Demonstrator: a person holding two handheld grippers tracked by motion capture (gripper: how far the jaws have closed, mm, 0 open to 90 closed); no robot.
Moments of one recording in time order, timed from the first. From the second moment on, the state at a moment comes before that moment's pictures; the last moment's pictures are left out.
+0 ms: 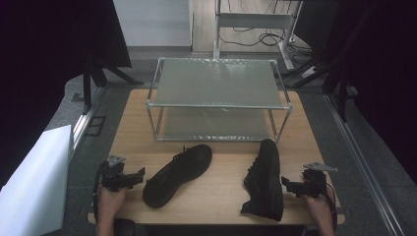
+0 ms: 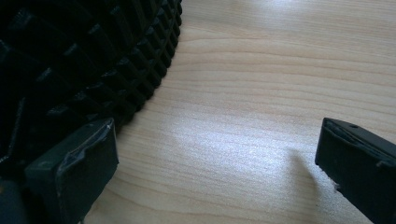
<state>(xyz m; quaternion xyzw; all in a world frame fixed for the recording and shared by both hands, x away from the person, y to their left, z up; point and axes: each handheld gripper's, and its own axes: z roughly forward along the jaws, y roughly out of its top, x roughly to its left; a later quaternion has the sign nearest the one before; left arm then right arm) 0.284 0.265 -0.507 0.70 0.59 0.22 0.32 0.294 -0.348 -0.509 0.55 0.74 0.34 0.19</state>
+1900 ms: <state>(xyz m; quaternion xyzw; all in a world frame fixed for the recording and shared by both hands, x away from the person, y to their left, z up) 0.271 0.190 -0.506 0.82 0.45 0.16 0.31 0.296 -0.349 -0.512 0.55 0.74 0.34 0.17</state>
